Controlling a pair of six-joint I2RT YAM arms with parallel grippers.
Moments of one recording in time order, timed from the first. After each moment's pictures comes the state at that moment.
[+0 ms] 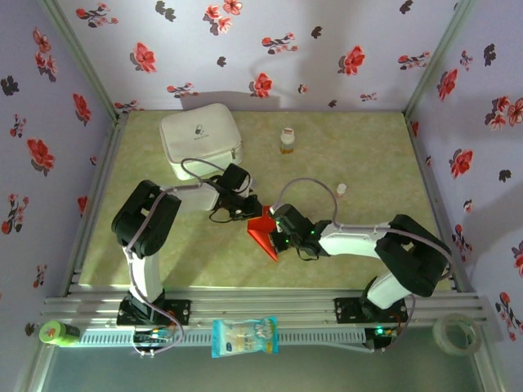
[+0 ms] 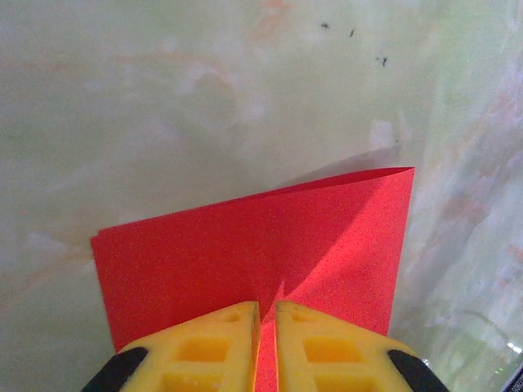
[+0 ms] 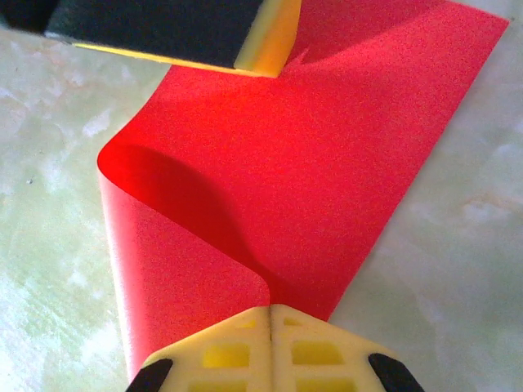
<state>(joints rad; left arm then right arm) -0.64 1.90 1.07 -0.25 0.43 -0.65 0.91 1.53 0.63 -0.05 0.01 0.43</state>
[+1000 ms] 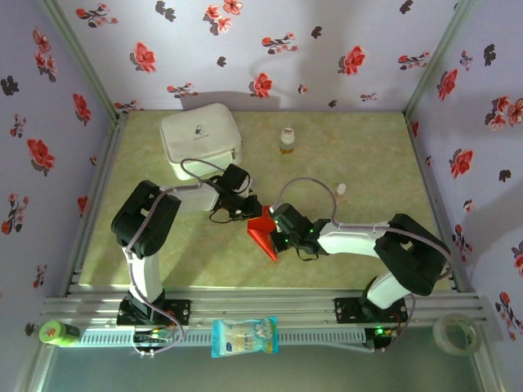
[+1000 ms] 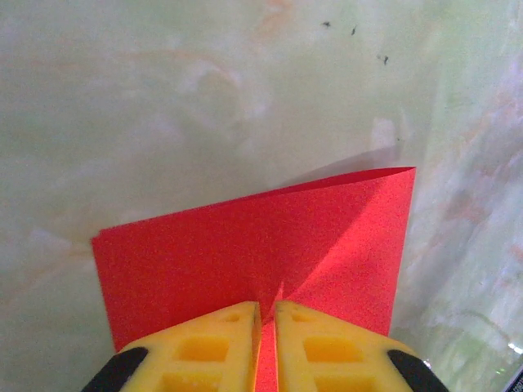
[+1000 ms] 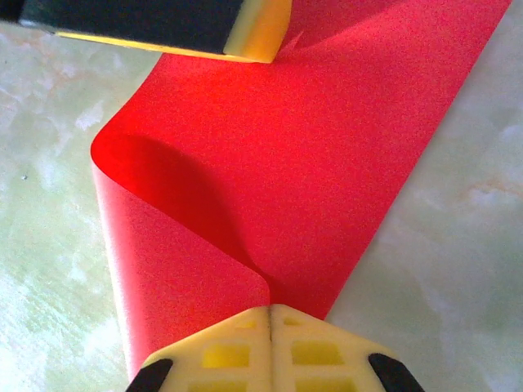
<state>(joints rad) -0.64 1.90 1.06 -0.25 0.43 -0.65 0.91 1.53 0.65 -0.09 0.00 0.46</state>
